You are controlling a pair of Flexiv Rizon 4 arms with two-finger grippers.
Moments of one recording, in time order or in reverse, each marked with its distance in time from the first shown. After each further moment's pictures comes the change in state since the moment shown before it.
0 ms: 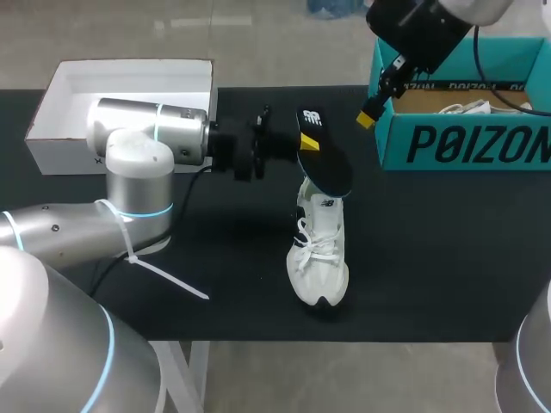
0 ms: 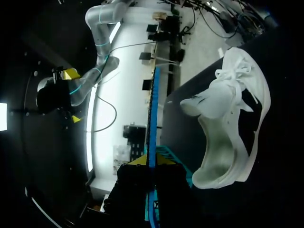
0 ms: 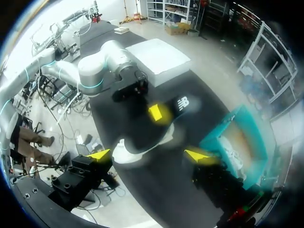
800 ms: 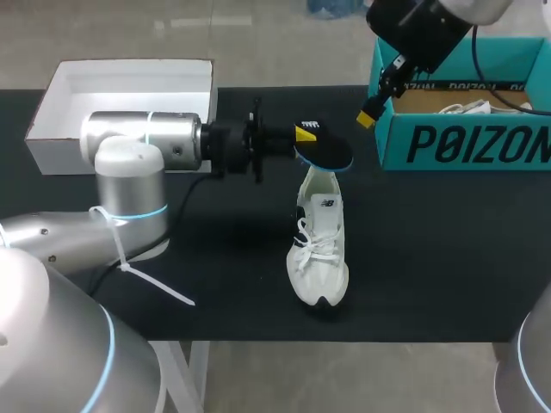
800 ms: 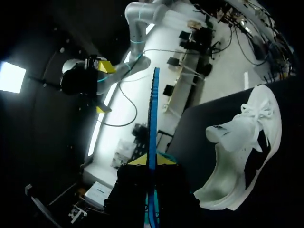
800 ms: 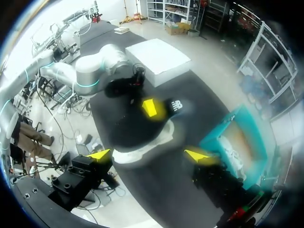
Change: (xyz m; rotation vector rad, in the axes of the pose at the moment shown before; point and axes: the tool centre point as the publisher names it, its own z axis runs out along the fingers) left arm -0.024 -0.021 -0.010 0.048 -0.131 -0.321; right arm 0.000 0.000 0.000 0.001 0.001 0.000
